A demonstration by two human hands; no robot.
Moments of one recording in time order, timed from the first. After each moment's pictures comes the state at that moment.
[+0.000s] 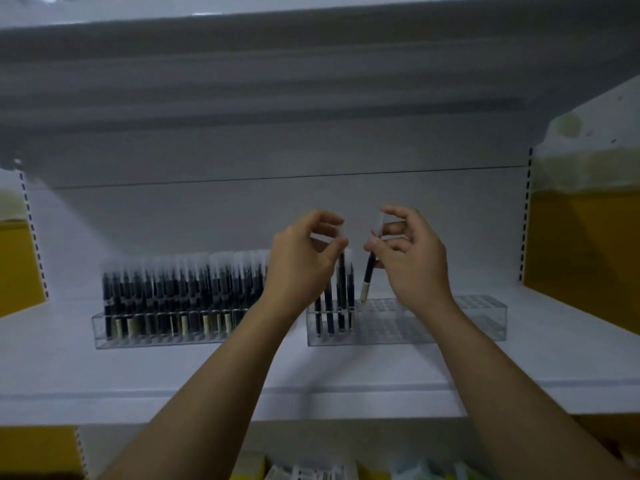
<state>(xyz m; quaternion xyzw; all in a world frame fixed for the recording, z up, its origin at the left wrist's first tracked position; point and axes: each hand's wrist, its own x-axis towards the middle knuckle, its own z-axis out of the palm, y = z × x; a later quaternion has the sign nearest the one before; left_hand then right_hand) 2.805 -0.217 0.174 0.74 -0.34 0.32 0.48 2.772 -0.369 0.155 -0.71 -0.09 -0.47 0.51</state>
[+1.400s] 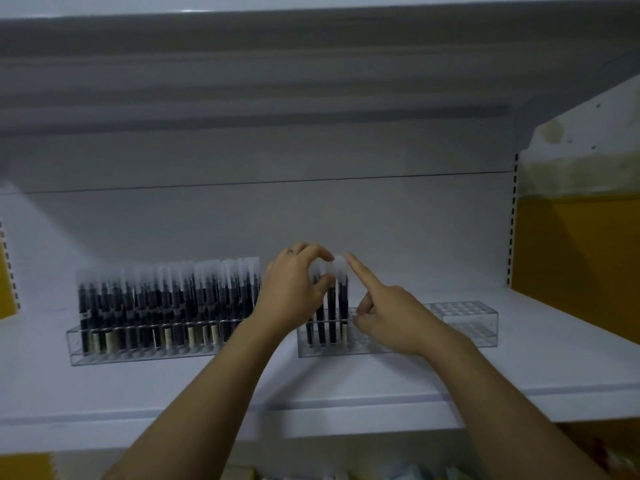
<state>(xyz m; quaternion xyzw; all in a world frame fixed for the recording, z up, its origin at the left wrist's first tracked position) 2.845 -0.219 0.151 0.84 -0.34 0.30 0.29 2.773 -0.380 0.128 -0.95 -0.06 -0.18 0.26</state>
